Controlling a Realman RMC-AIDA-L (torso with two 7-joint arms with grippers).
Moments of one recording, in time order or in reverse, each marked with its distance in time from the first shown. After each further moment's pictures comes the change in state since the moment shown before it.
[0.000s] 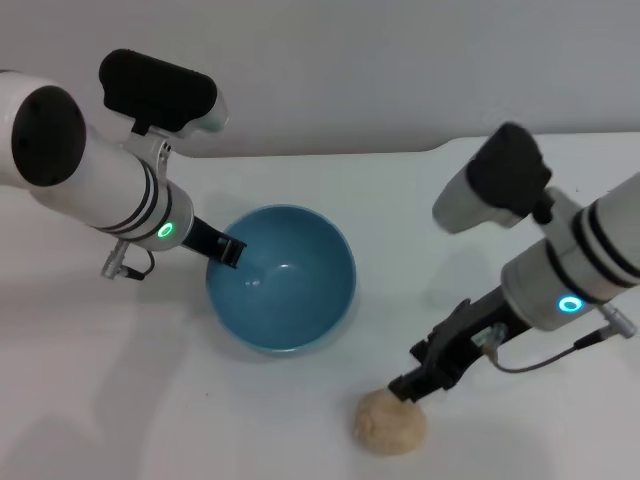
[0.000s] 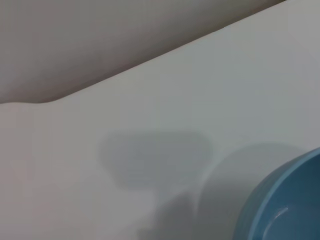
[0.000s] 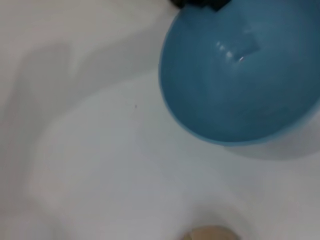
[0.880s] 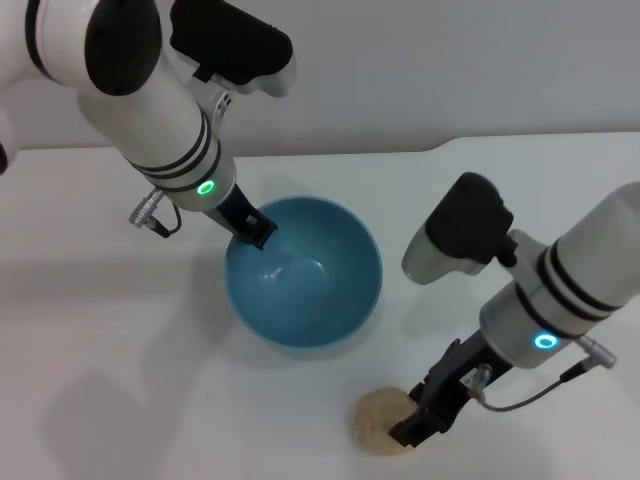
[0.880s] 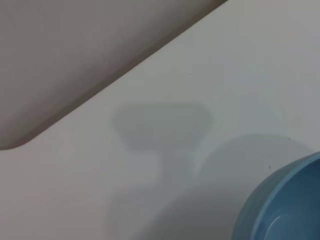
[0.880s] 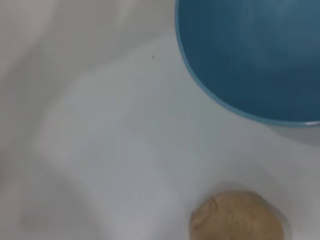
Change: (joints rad) left arm -0.181 -0.002 0.006 0.026 0.047 -0.225 0.008; right arm 0.046 0.005 -0.140 0.115 0.006 0.050 0.026
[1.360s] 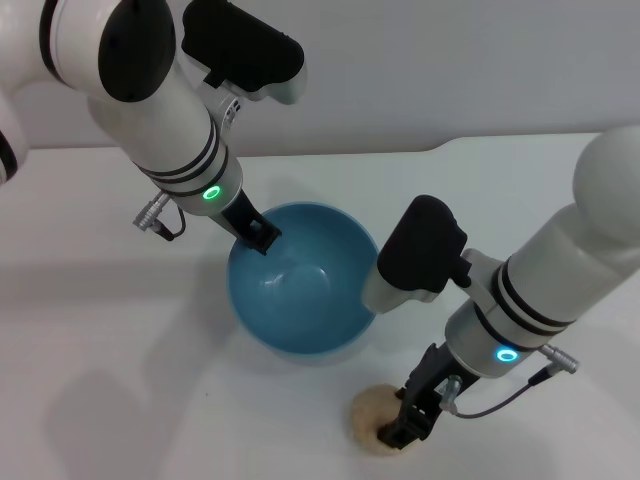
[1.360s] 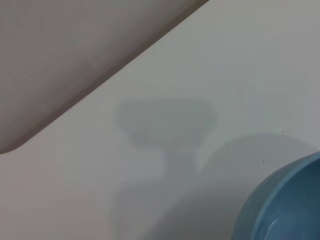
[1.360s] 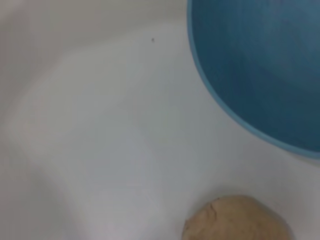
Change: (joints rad) left arm -0.007 -0.002 0.030 0.000 0.000 -0.003 0.000; right arm 0.065 0.001 -0.192 0.067 0.023 0.141 0.053
